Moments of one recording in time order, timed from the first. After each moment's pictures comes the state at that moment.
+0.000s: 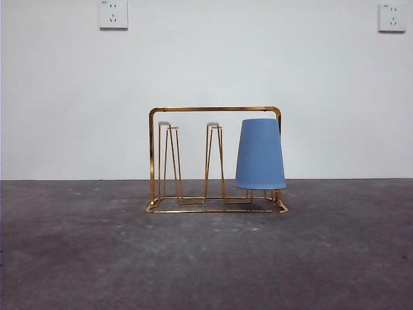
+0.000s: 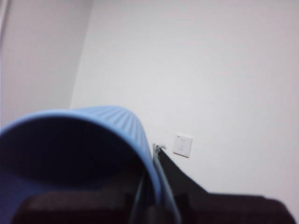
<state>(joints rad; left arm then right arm) -0.84 1.42 1.45 0.76 0.69 -0.90 0.75 0.75 1.51 -0.36 -0.08 -0.26</state>
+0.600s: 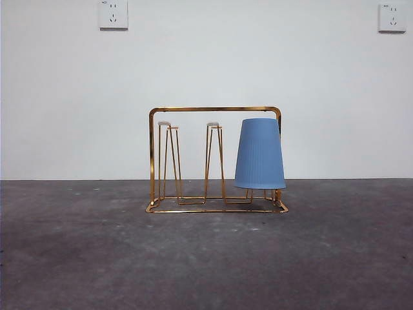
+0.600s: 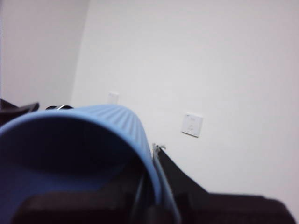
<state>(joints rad) -0.87 1.48 1.45 0.89 0.62 -0.98 0.75 0.88 1.51 -0.32 -0.08 -0.26</state>
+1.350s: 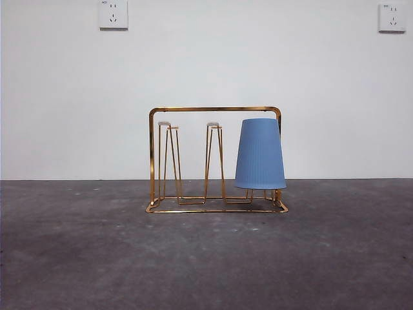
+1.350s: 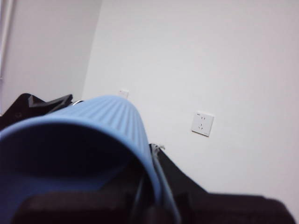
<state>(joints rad) -0.87 1.48 1.45 0.92 0.61 -1.04 0.76 0.89 1.51 -0.34 -0.09 -0.26</state>
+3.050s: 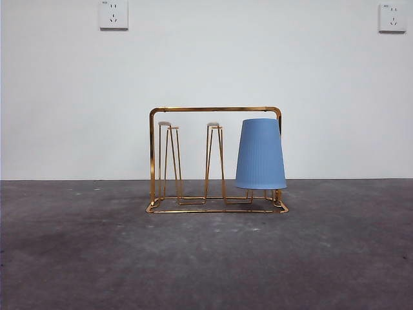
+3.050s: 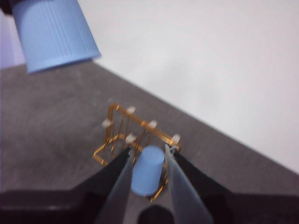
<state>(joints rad) -0.77 1.14 1.44 -0.27 0.00 -0.29 0.75 0.80 1.51 -0.97 0.20 -0.23</state>
